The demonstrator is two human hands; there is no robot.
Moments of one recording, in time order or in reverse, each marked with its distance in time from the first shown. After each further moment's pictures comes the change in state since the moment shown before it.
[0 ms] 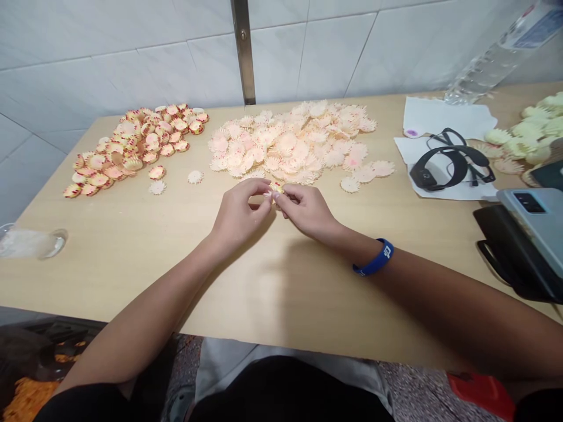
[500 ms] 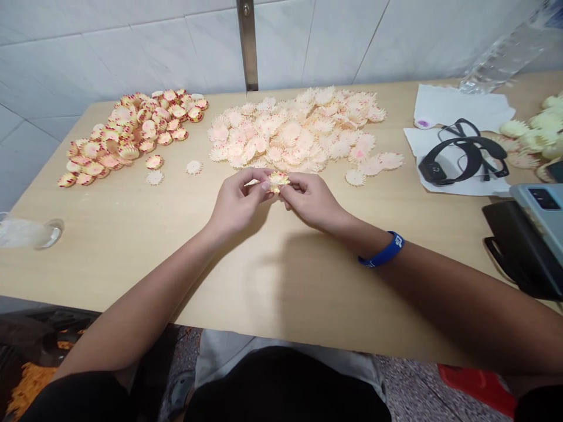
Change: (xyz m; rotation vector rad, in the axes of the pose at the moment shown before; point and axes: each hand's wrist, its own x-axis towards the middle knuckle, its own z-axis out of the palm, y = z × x) left_hand 0.004 -0.002 0.000 -0.515 -0.031 -0.208; right_hand 0.005 -0.003 -0.005 0.046 -0.067 0.025
